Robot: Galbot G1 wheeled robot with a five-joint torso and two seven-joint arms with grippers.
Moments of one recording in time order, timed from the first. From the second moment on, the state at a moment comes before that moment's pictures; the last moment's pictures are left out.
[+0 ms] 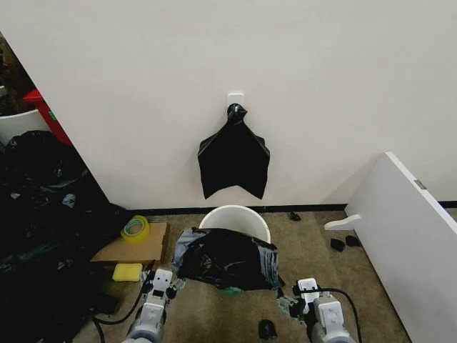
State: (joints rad) left arm 1.65 -0.97 -0.15 -2.20 -0.21 0.38 -0.60; right arm -1.70 1.02 0.12 2.40 0.50 -0.68 0.69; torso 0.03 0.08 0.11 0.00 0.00
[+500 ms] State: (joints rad) left arm 1.73 -0.89 -0.20 -2.29 -0.30 0.36 -0.69; right arm -1.70 1.03 0.12 2.40 0.45 -0.65 0.69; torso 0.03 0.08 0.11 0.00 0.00
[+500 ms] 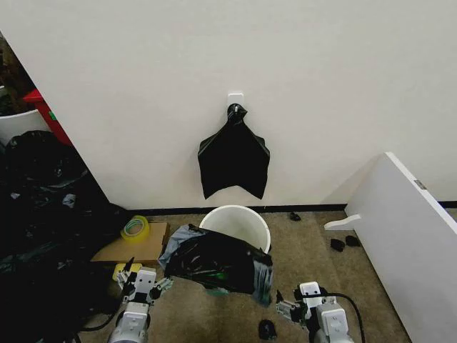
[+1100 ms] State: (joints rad) left arm 1.62 -0.89 -0.22 -2.22 -0.62 0.48 -0.39; right arm -1.65 1.06 0.12 2.41 0.42 -0.60 0.66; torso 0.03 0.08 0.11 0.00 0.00
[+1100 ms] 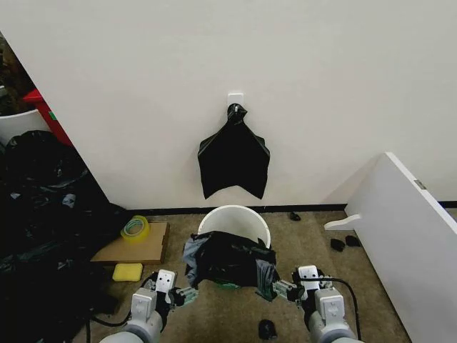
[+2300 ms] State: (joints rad) left arm 1.66 -0.86 -0.42 -2.06 -0.32 -0.08 -0.26; right arm -1.50 1.12 0.12 2.17 0.40 -0.50 0.59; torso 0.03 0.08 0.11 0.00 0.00
